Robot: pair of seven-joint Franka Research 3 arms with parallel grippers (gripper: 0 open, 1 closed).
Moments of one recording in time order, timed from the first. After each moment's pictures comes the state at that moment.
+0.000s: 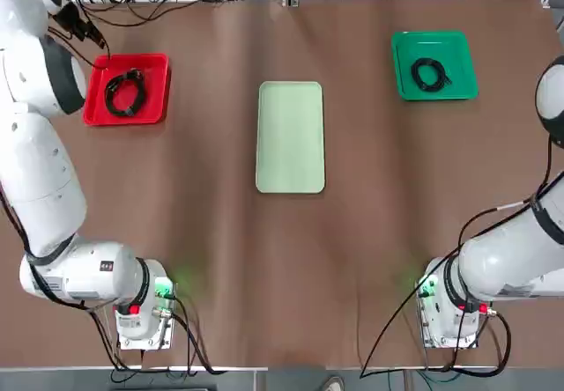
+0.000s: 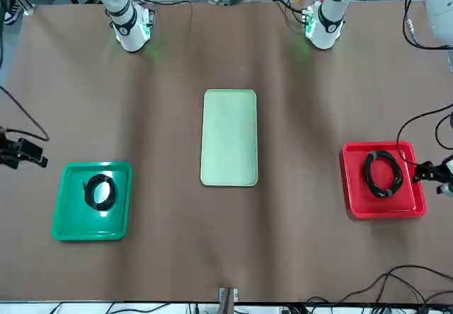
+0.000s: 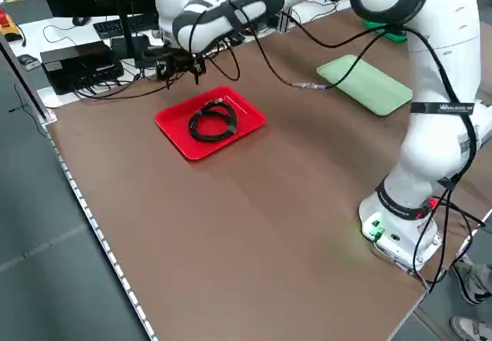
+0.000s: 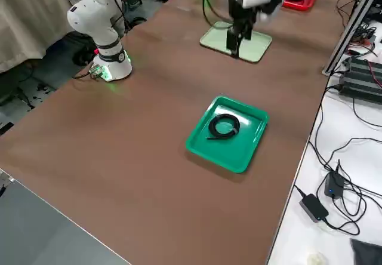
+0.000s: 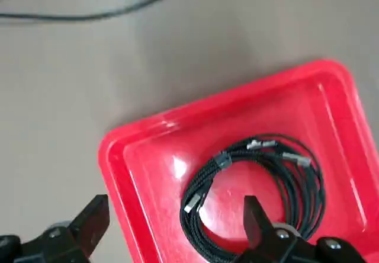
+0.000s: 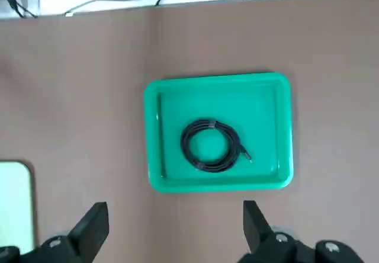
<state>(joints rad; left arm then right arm) -0.04 0.58 0.50 -1.55 -0.45 2.18 0.89 0.01 0.27 -0.09 -1.32 0.08 1.69 0.01</state>
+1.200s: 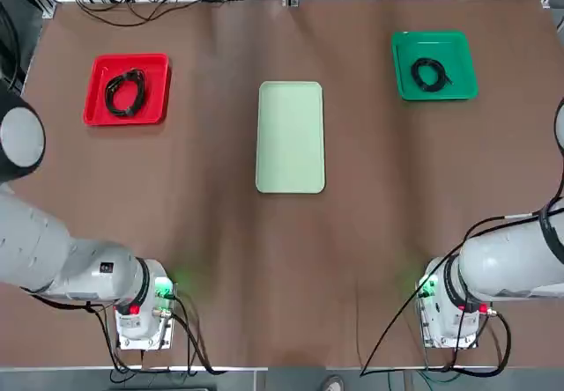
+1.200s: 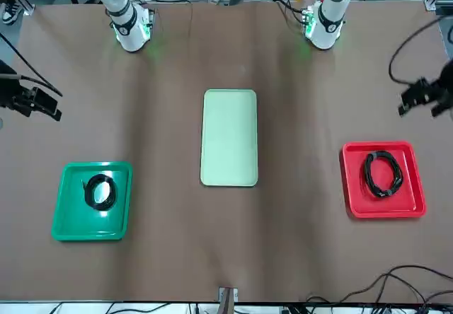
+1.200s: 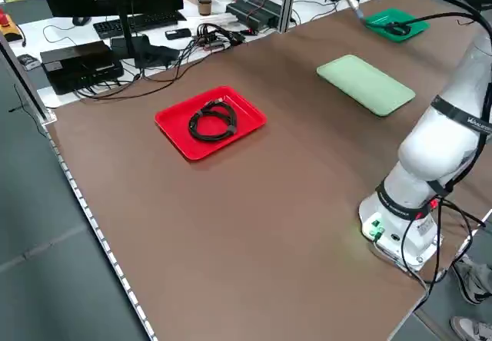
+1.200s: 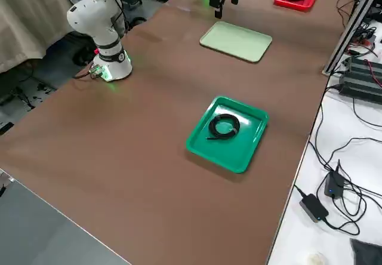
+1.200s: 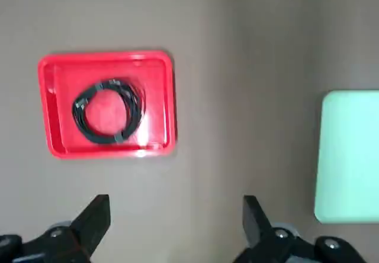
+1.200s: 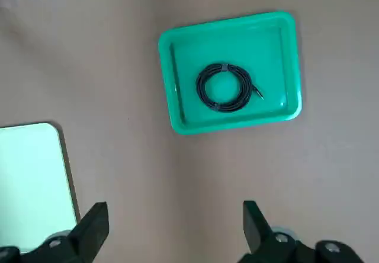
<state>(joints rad) -0.05 0.06 0.04 -1.43 -0.05 1.49 0.01 -0.04 0.12 0.06 -1.38 0.03 1.50 0.16</state>
